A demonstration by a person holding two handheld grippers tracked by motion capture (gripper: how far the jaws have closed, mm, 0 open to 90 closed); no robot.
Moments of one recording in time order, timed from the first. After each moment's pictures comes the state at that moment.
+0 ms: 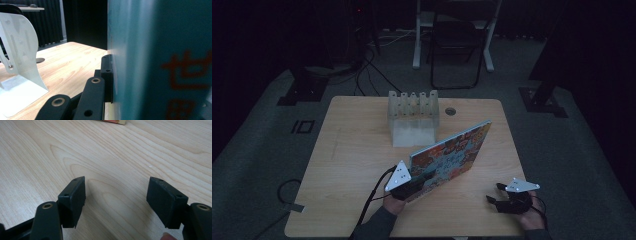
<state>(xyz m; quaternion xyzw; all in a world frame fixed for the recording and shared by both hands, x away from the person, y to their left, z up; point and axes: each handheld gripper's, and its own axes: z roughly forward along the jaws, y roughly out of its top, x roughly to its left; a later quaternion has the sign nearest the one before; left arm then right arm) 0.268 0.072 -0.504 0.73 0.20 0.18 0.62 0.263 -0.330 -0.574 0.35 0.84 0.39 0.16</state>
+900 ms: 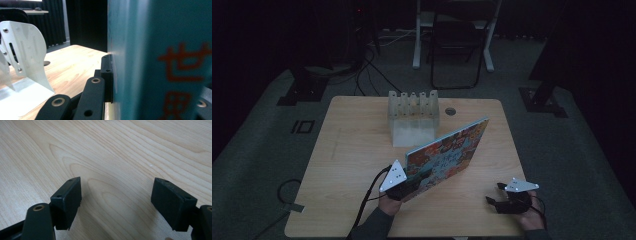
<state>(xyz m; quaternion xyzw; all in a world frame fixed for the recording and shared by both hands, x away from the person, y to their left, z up) 0.262 0.083 -0.489 0.73 0.21 0.19 0.63 0.263 -0.329 -0.574 0.35 0.84 0.38 0.16</state>
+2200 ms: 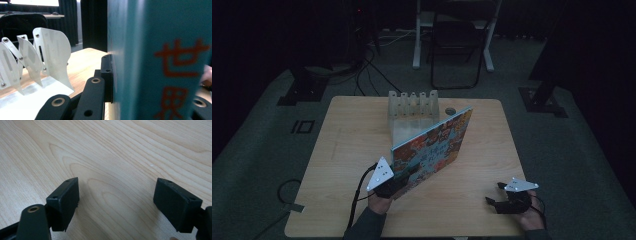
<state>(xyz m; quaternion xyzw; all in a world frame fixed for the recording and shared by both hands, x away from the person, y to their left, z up) 0.258 0.111 -0.475 0.71 0.24 0.22 0.62 0.264 -0.328 -0.575 0.35 0.84 0.38 0.16</state>
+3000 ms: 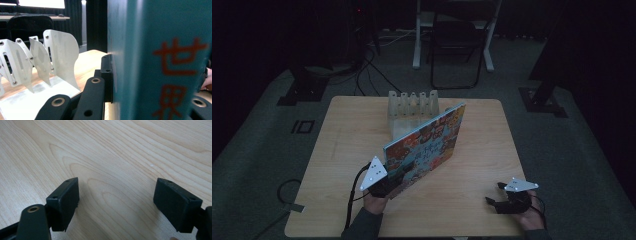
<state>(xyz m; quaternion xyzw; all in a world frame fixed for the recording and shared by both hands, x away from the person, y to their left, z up) 0.256 0.124 -0.472 0.70 0.26 0.23 0.63 0.264 -0.328 -0.575 0.35 0.84 0.38 0.16</state>
